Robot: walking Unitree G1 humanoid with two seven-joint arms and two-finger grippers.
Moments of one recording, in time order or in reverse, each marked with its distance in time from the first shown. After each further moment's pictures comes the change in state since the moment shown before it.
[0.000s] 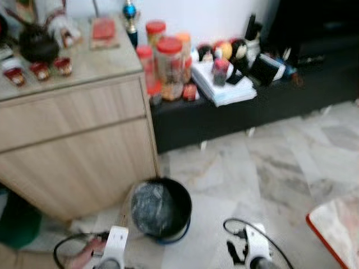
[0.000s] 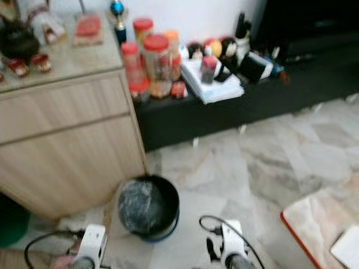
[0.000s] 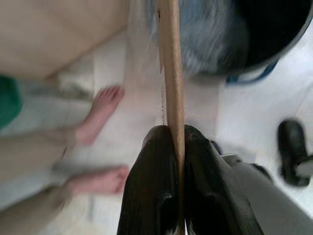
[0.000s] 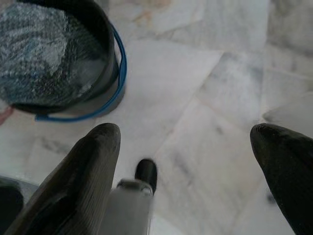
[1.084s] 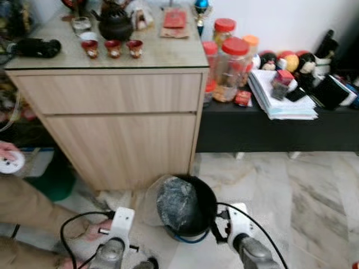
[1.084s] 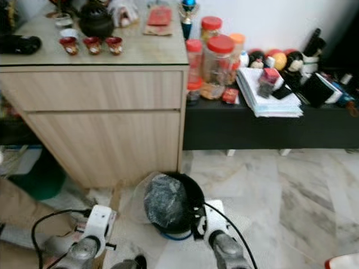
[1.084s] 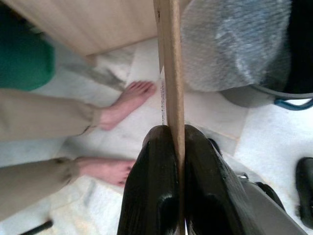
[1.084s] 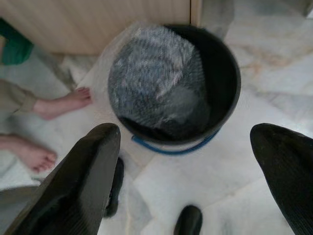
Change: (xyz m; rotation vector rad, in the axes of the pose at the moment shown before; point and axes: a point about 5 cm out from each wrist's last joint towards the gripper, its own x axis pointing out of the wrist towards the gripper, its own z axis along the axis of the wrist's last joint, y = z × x) left arm 0.005 -0.004 0.035 0.028 -0.129 -0.043; right arm 0.010 0.032 0.038 -0.057 -0.112 0.125
